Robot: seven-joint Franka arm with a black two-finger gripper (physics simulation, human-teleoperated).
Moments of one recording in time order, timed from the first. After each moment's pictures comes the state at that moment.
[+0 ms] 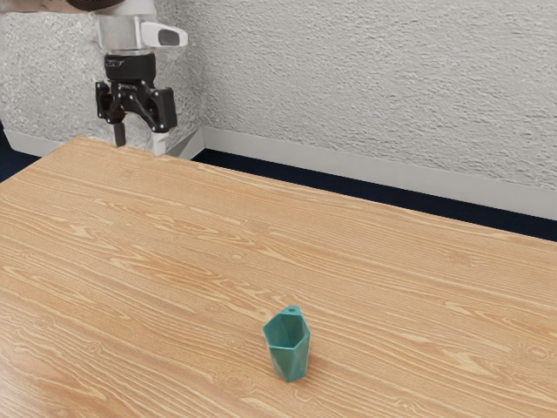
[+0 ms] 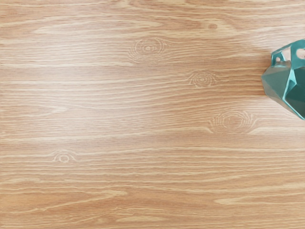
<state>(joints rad) 0.07 0.09 -0.08 -1.36 -0.02 1.21 0.02</state>
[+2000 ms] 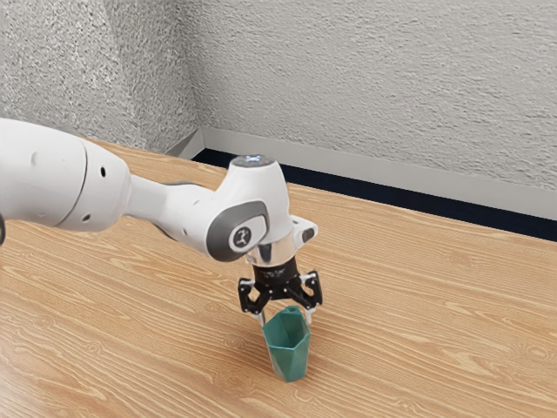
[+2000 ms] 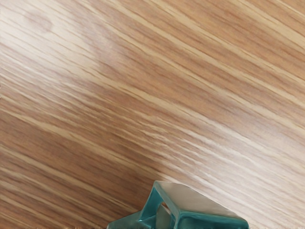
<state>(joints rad) -0.28 0.28 -0.08 -2.05 -0.14 2.29 -0.75</state>
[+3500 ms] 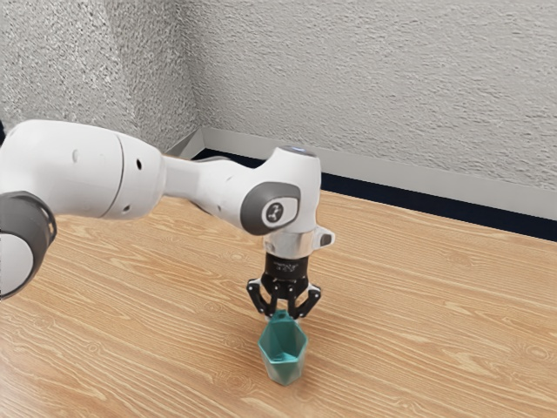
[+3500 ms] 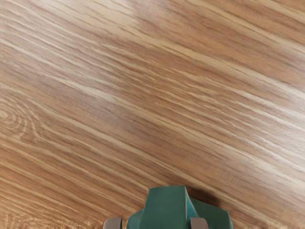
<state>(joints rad) -0.28 0.45 -0.08 -1.76 -0.07 1.87 -0.77</state>
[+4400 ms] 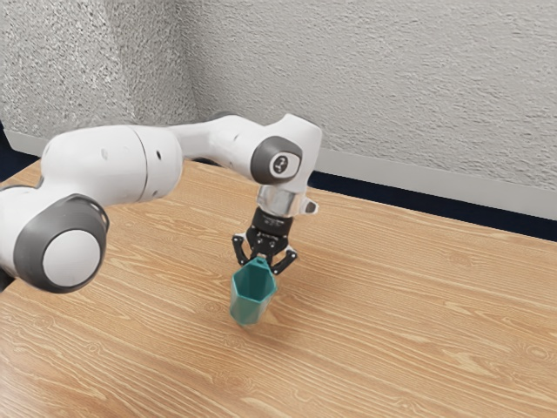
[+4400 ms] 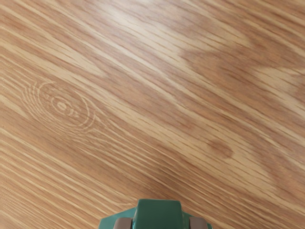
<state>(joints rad) -0.10 0.77 -0.19 -1.21 0.15 1.41 -0.75</state>
